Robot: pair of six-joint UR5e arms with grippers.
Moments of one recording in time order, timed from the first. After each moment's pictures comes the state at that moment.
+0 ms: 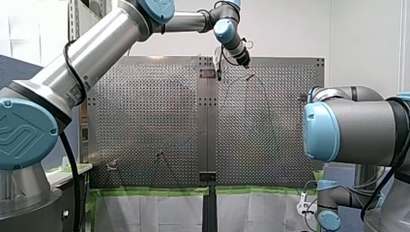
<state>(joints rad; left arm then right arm) -0.80 -2.26 -0.58 -3.64 -1.84 -1.87 1.49 -0.17 1.48 -1.00 1.46 1.74</state>
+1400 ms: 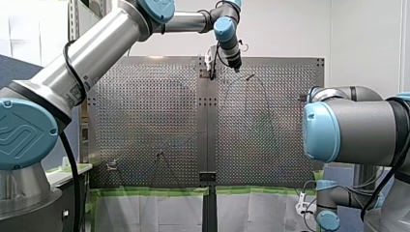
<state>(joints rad) -0.80 -2.26 -0.58 -3.74 -2.01 -1.89 1.50 -0.17 1.48 -1.00 1.45 1.74</state>
